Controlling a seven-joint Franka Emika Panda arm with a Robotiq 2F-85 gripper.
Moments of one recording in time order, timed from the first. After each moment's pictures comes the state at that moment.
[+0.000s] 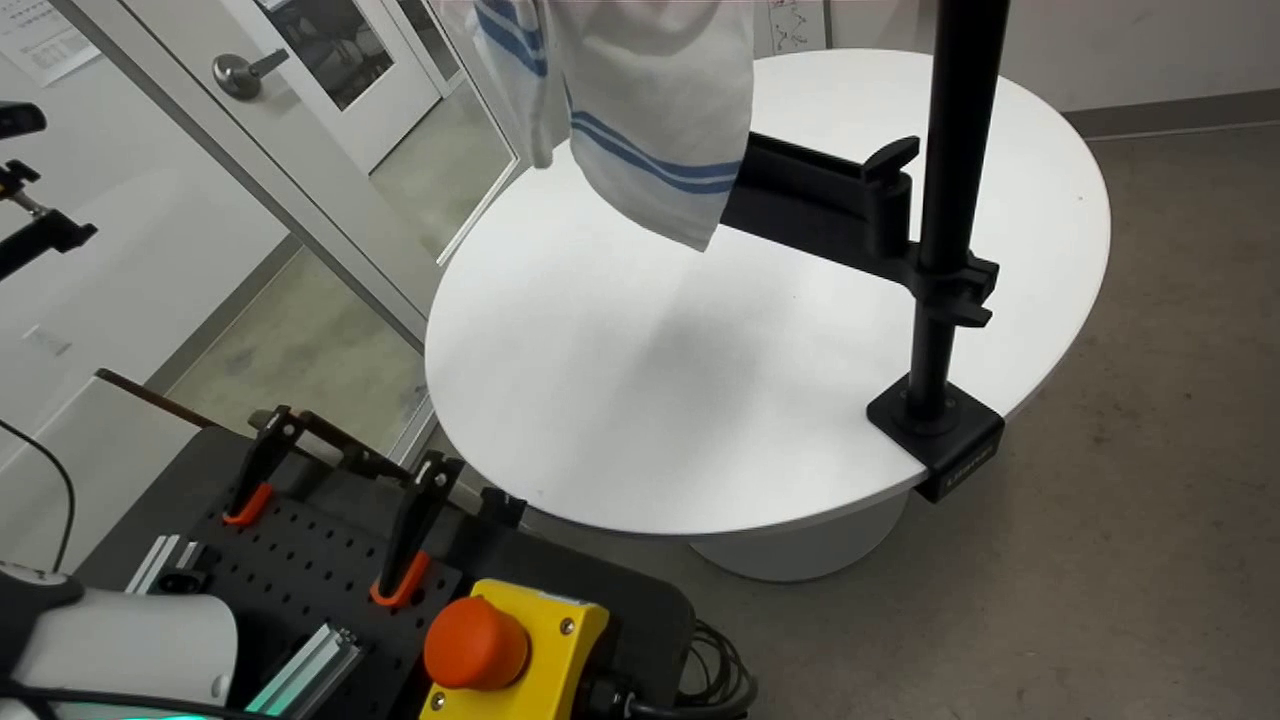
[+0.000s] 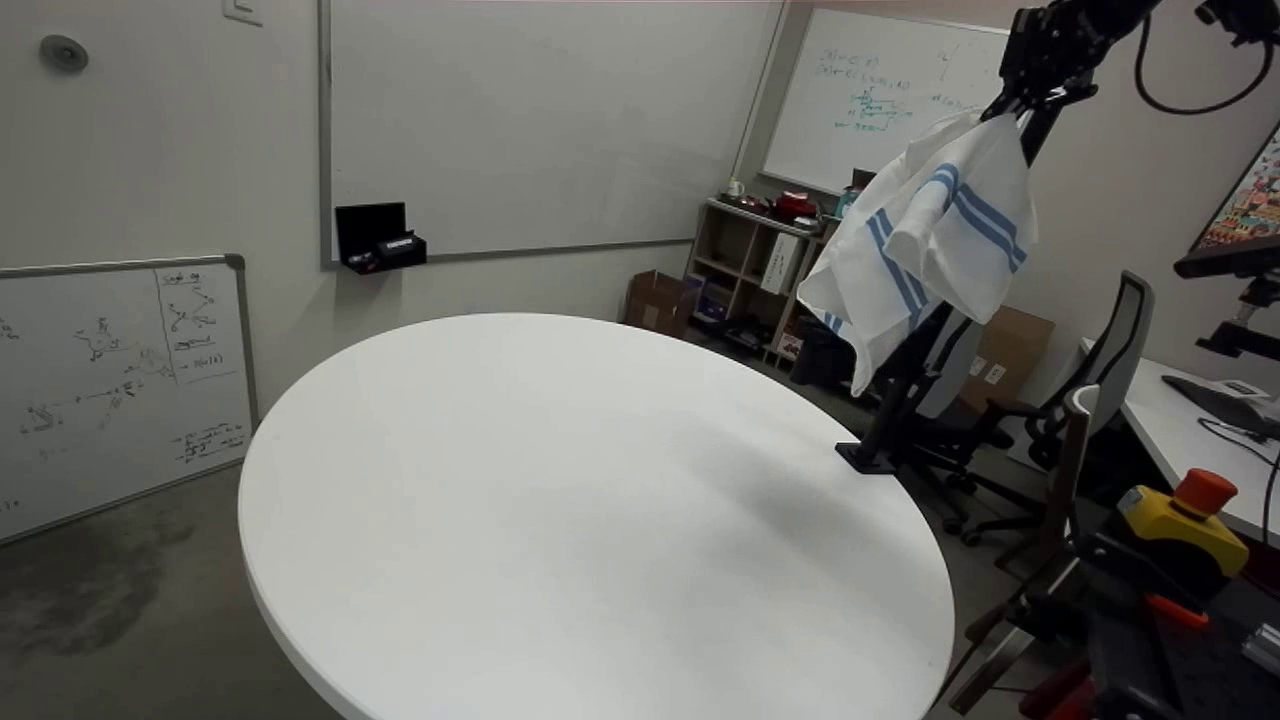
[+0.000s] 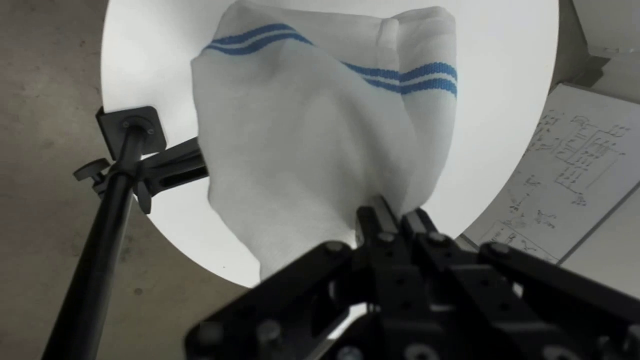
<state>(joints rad) -0.26 -0.28 -0.32 -2.29 0.24 2.18 0.04</state>
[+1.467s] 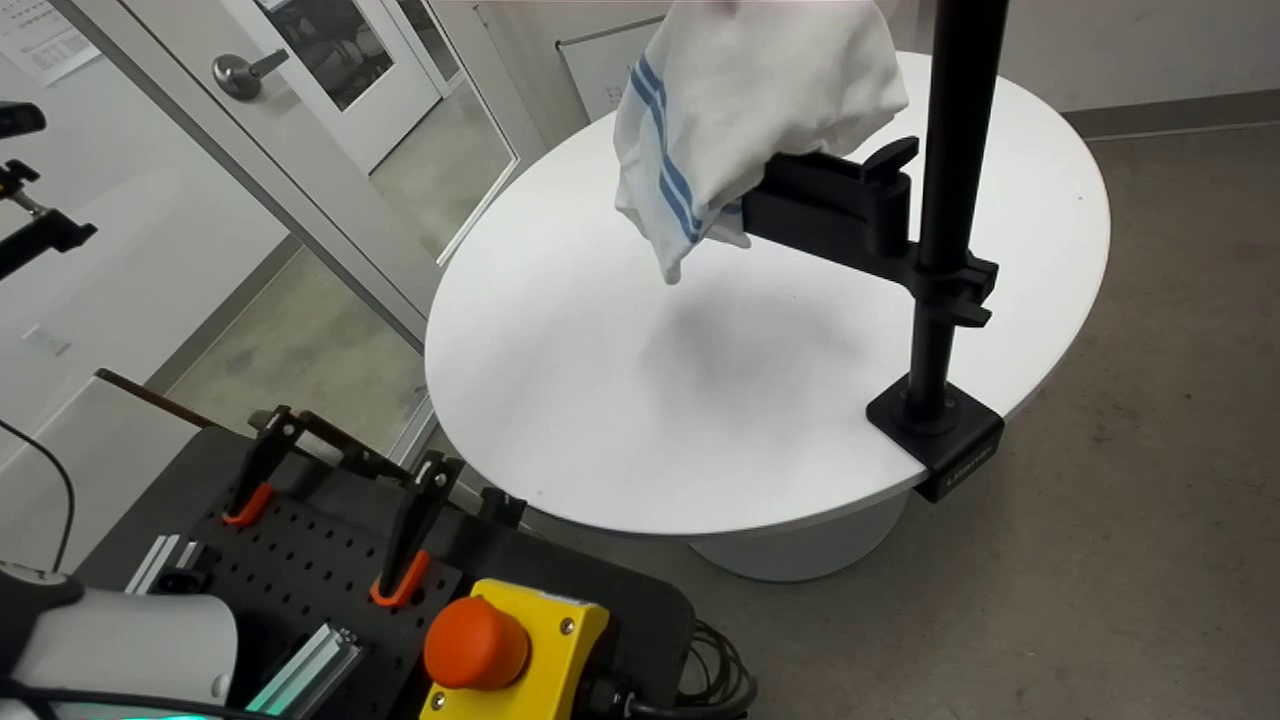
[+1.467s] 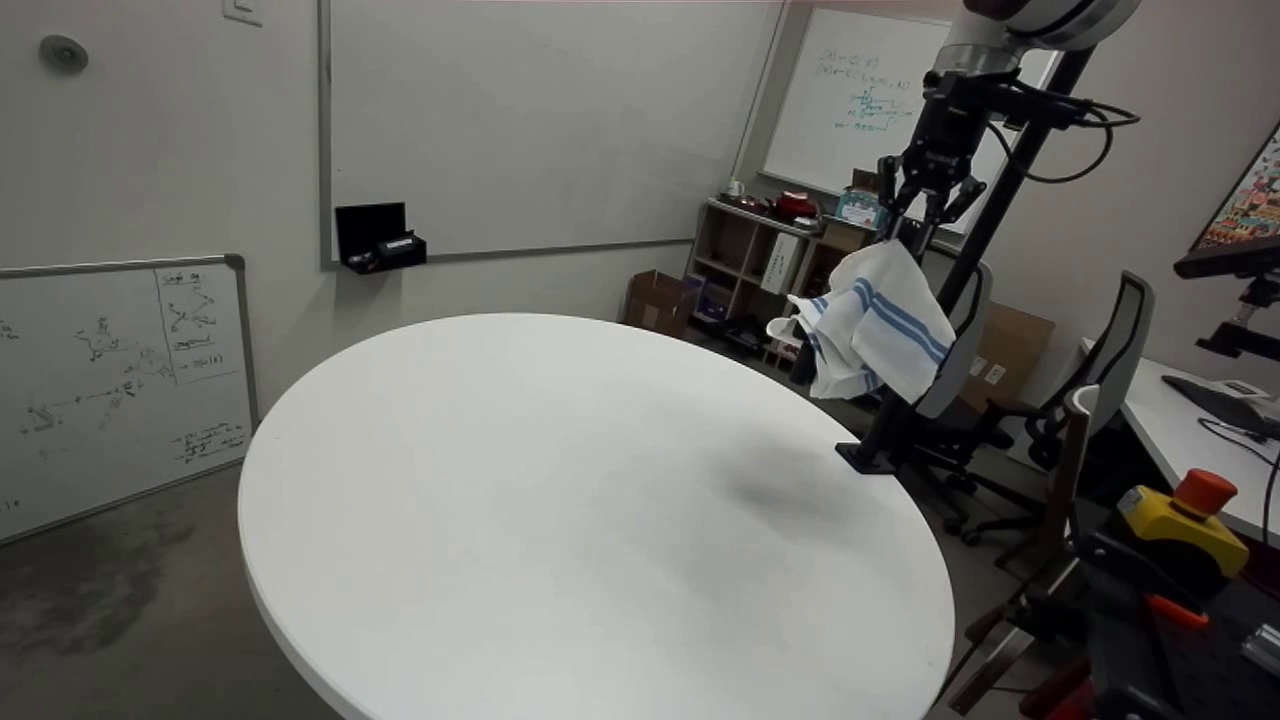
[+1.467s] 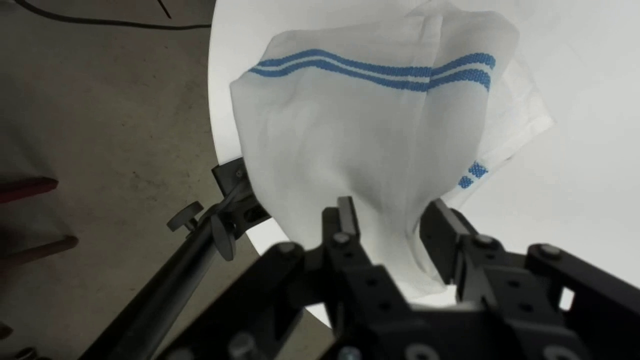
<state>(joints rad) -0.27 0.25 -0.31 -1.95 0.10 2.11 0.38</state>
